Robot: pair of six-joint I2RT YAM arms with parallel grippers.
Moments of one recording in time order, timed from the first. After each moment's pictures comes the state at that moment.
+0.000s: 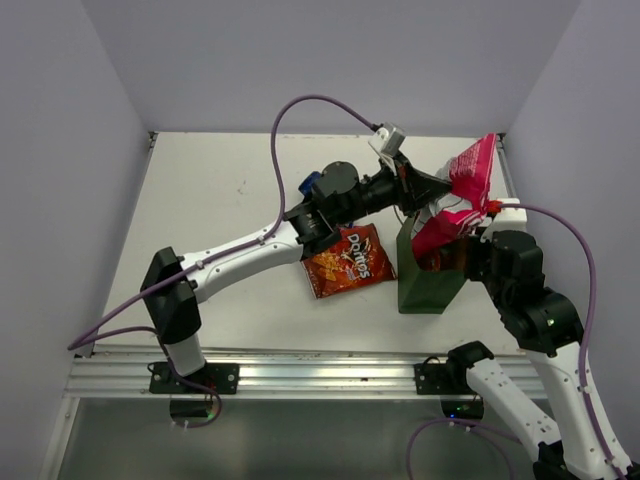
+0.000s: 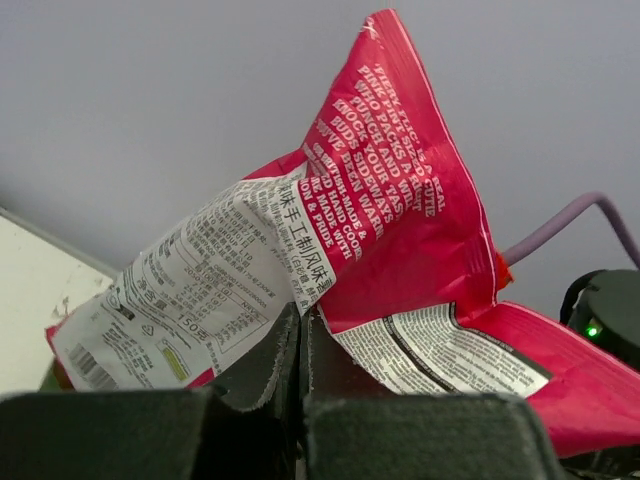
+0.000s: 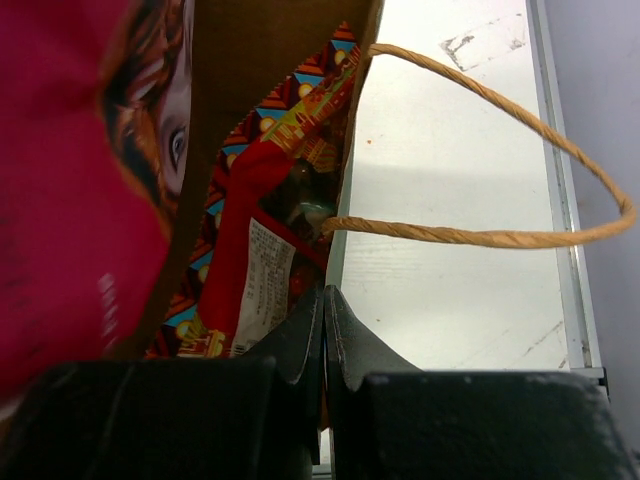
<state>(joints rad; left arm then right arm) -1.01 1.76 1.62 0.39 0.21 -0.54 0.33 0.63 1.03 -0.93 0.35 0.17</state>
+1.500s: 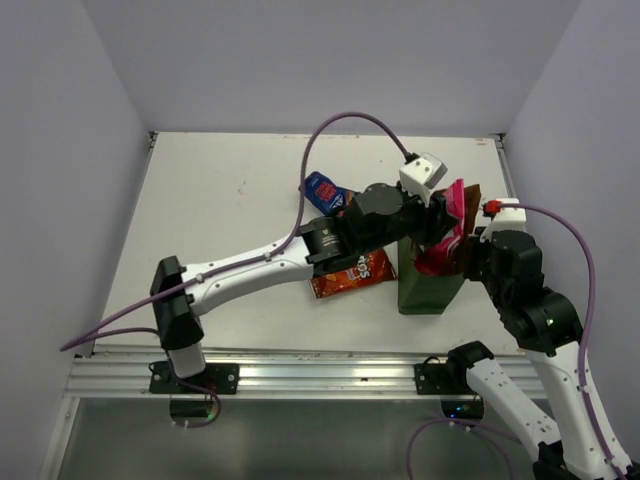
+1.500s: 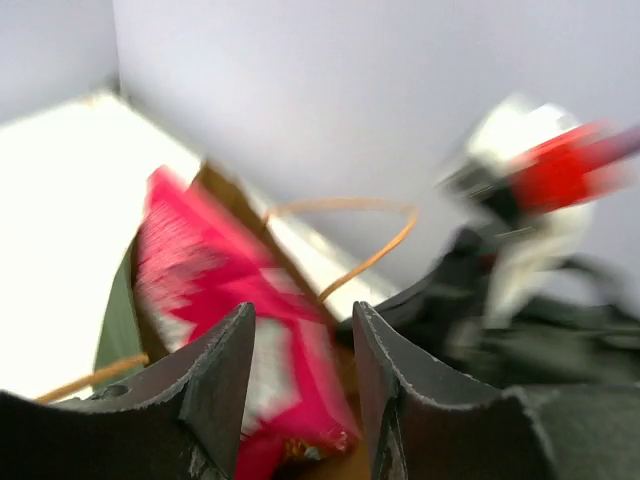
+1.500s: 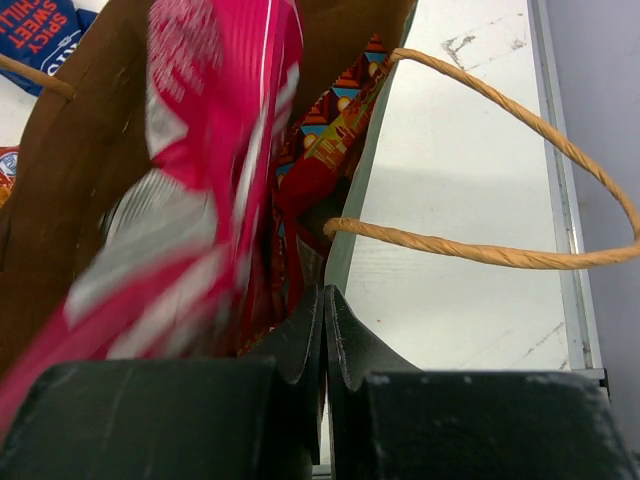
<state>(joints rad) -1.16 1.81 1.75 -0.09 -0.13 -0.37 0.33 0.63 1.02 -0.92 0.35 0.17</state>
